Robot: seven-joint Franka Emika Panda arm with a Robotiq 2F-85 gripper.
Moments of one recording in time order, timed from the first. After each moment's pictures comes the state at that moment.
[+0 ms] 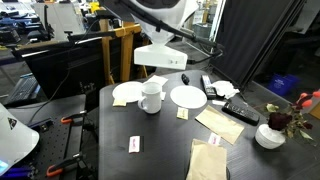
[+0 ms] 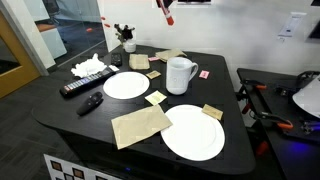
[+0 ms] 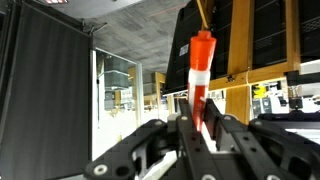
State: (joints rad) arm -0.12 0.01 -0.15 -2.28 1.29 2.00 -2.12
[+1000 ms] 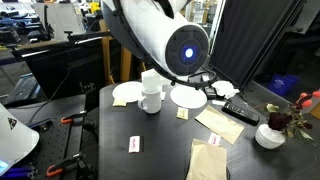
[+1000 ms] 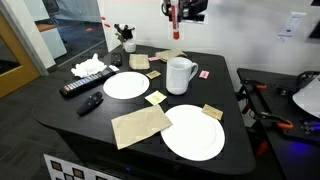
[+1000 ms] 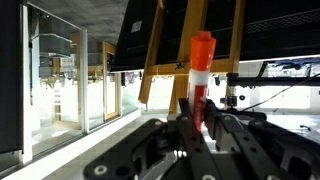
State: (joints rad) arm -0.19 0.19 -0.17 -2.21 1.25 1.67 -2.41
